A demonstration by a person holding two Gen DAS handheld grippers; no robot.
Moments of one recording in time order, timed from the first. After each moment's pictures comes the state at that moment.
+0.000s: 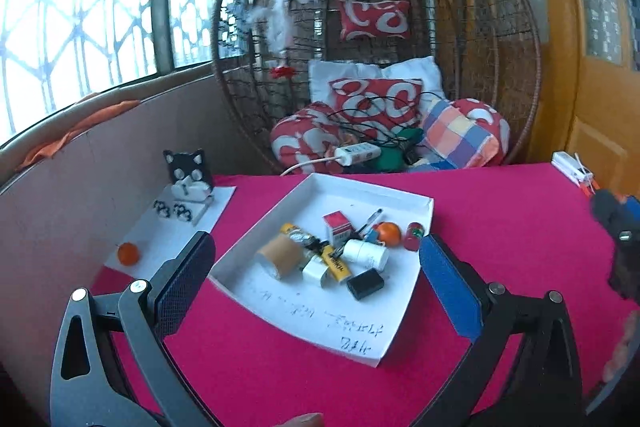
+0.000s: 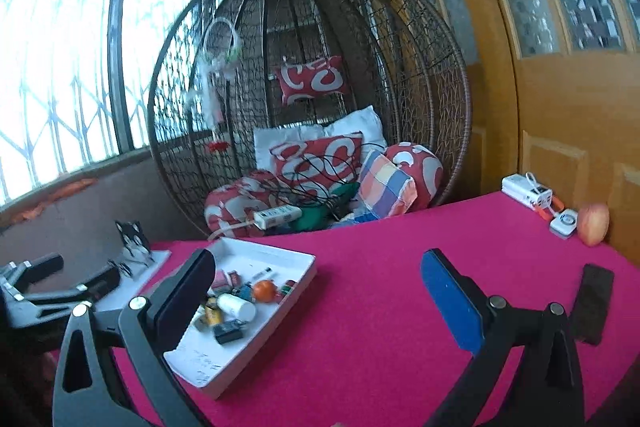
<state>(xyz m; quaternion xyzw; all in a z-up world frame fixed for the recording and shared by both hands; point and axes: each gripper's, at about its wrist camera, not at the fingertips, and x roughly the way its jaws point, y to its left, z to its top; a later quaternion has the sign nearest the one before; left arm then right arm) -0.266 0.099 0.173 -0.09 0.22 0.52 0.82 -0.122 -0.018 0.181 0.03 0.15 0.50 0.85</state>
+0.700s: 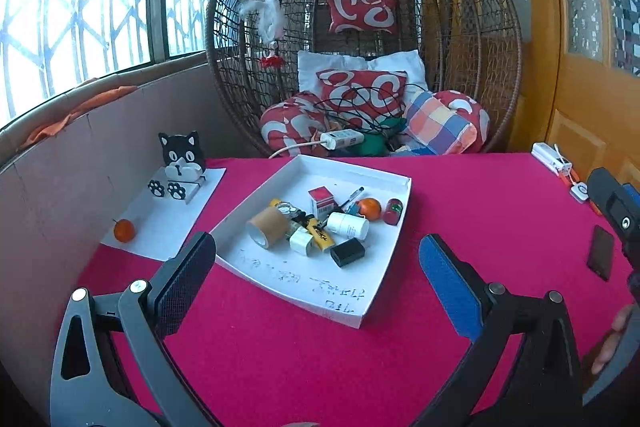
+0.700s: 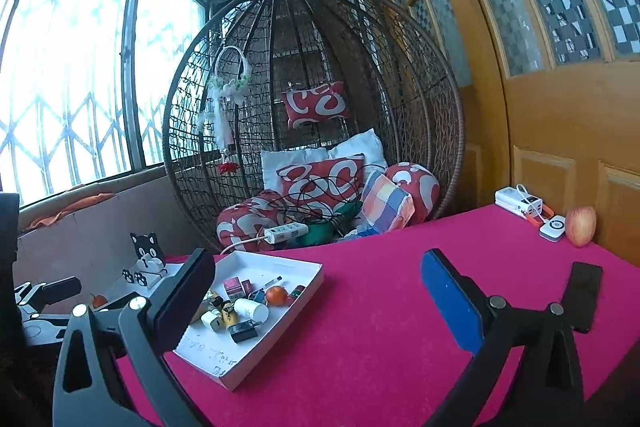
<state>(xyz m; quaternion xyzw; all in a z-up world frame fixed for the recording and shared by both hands) -0.283 0.063 0.170 -0.11 0.22 0.49 0.83 -0.157 -0.047 0.183 0.04 0.11 0.49 0.86</state>
